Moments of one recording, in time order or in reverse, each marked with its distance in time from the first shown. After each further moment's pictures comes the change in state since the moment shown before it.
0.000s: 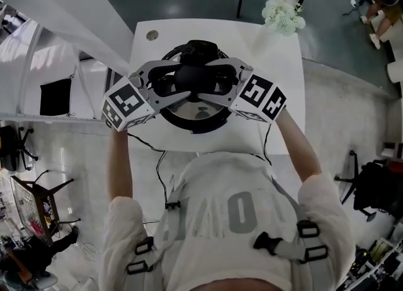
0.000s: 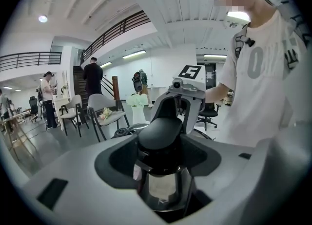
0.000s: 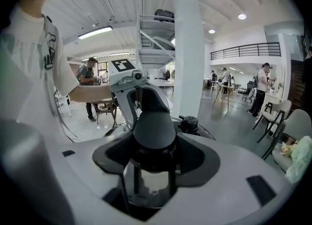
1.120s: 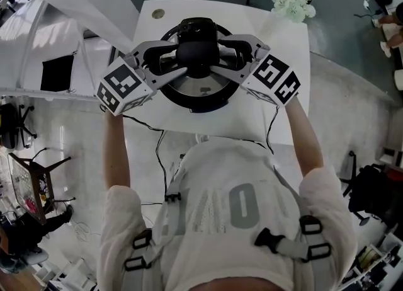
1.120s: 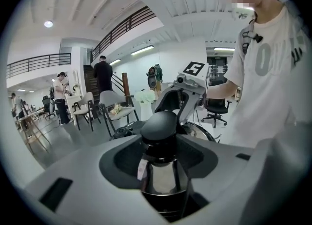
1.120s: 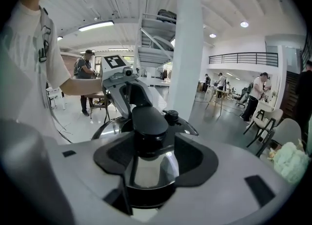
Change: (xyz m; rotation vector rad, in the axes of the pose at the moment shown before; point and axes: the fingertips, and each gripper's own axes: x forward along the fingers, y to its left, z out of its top) left arm -0.014 0.000 -0.007 -0.020 0.068 0.134; right arm -0.019 -0.016 -0.007 -0.063 0.022 -0.076
